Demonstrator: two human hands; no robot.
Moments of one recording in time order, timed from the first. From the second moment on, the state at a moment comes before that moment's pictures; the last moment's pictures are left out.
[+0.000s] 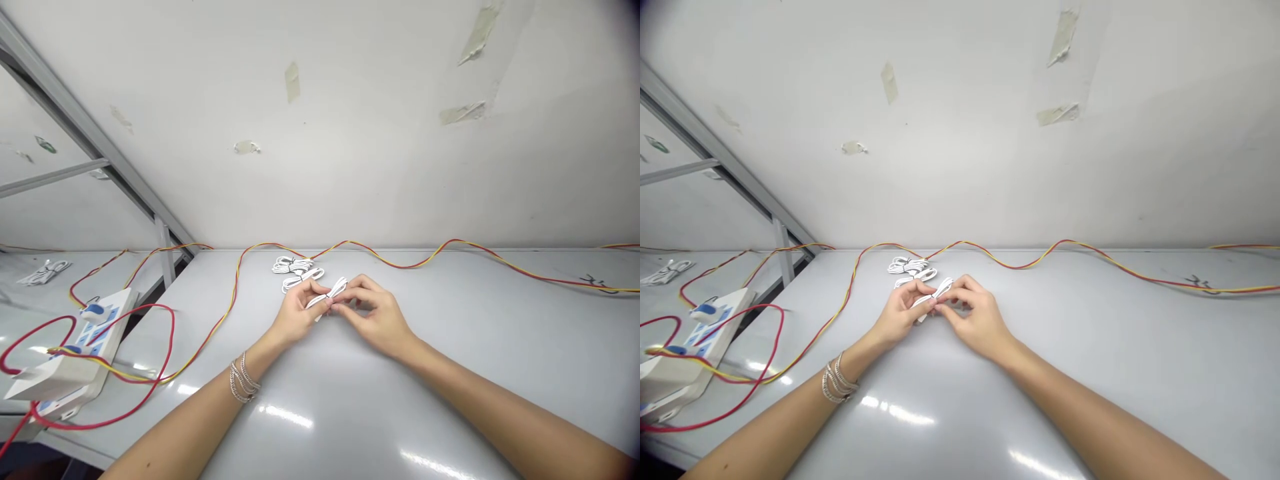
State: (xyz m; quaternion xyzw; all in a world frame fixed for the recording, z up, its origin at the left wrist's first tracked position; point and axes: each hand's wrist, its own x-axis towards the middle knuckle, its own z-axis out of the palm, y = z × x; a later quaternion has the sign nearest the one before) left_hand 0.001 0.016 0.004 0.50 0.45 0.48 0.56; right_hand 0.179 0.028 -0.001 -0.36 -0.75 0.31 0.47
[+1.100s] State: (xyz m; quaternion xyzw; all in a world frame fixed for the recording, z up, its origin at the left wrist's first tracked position) left_hand 0.006 0.011 0.006 0.54 0.46 0.48 0.52; right_hand 0.178 0.027 -0.004 -0.35 -0.76 0.27 0.48
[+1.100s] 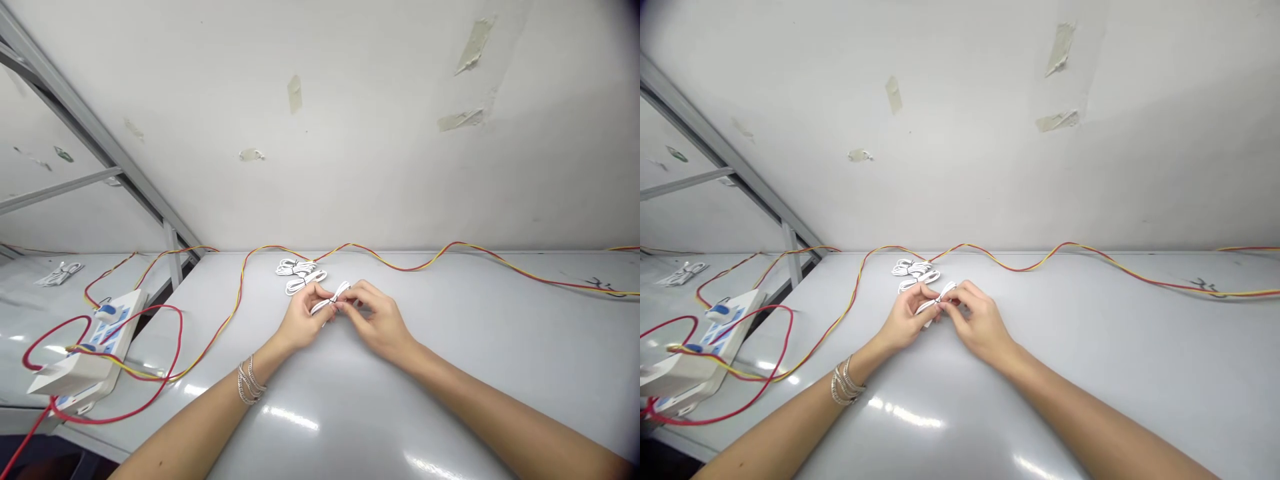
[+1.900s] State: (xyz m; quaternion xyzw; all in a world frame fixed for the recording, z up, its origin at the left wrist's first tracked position) left_hand -0.002 0.016 0.005 0.48 0.43 0.48 0.60; right_hand 0.174 0.024 -0.010 -0.31 -0.73 0.29 0.53
